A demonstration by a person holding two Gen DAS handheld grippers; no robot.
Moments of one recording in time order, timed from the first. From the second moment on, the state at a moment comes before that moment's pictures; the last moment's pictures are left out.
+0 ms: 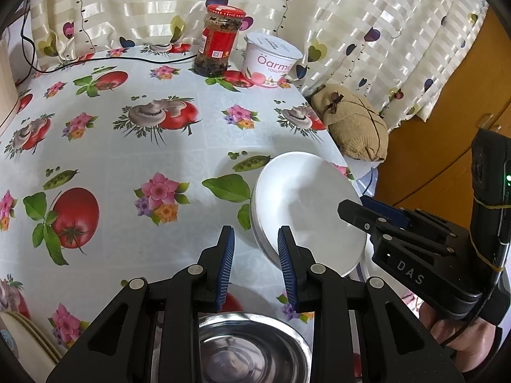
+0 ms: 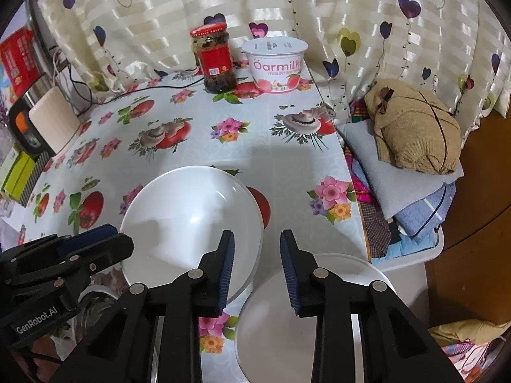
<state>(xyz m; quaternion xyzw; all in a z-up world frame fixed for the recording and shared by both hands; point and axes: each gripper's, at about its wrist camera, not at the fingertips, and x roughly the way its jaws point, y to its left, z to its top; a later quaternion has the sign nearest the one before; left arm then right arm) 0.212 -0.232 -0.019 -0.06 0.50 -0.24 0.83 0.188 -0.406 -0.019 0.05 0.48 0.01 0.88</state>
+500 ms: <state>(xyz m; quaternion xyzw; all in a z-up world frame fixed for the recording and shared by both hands) 0.211 -0.229 -0.019 -0.06 0.50 -0.24 0.83 0.196 -0.401 -0.022 0.04 0.48 0.02 0.87</state>
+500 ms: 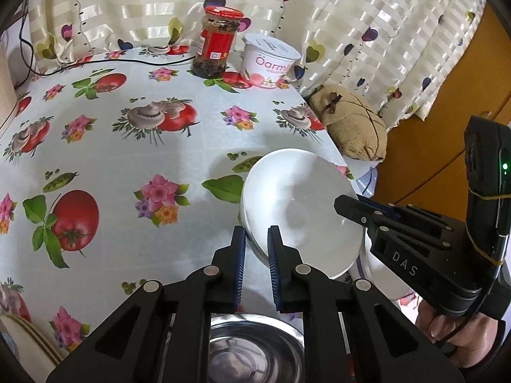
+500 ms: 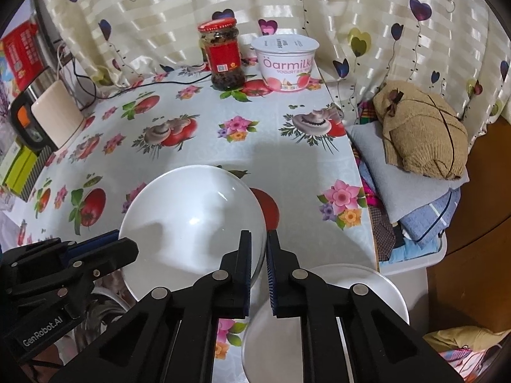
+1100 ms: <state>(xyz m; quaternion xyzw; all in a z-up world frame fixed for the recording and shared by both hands) 0.203 -0.204 0.006 -0.07 0.48 -0.23 0.84 0.191 -0.376 0.002 0.04 0.47 0.04 0.88</state>
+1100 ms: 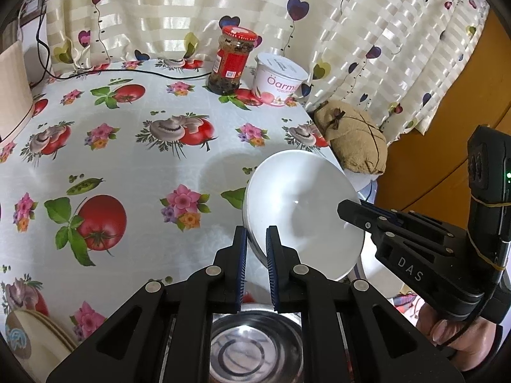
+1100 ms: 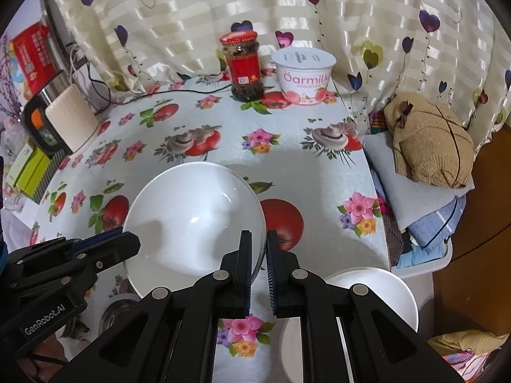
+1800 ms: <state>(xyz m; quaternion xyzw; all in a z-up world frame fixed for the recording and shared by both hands) 0.144 -0.164 0.042 -0.07 0.47 -0.22 0.85 0.134 -0.337 0.039 0.04 0.45 0.06 0.89</state>
